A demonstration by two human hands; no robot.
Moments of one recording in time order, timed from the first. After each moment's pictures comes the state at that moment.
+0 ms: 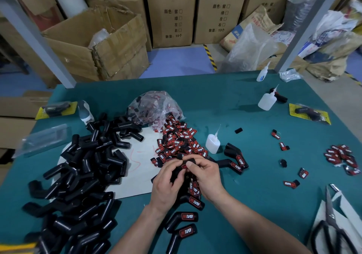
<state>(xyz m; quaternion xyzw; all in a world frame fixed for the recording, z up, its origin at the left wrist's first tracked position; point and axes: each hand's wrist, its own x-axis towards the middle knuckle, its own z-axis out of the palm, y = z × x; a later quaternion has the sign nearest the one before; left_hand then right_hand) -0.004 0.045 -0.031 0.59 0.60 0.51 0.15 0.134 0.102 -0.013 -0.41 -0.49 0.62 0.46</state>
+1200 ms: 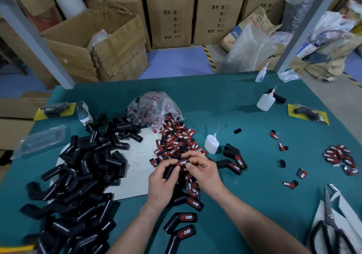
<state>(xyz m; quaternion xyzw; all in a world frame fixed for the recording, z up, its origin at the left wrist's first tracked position) -0.007 0.049 -0.023 0.47 0.60 0.57 0.32 0.137 0.107 -0.009 -0.38 -0.56 0.59 0.44</state>
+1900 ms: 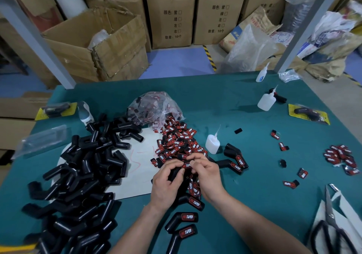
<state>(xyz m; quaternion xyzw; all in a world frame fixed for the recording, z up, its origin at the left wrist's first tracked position) -0.004 0.049 -0.022 0.53 0.58 0.56 0.27 0.134 0.101 -0.018 -0.47 -0.52 0.56 0.45</state>
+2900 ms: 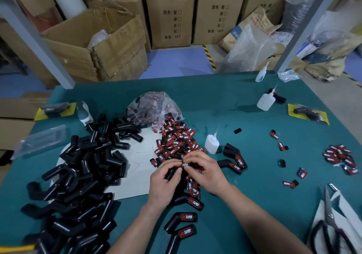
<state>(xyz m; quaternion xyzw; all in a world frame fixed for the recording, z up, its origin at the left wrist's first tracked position) -0.008 0.050 -0.023 0.50 0.57 0.58 0.31 0.155 0.122 -0.001 -0.32 -0.77 0.36 0.41</state>
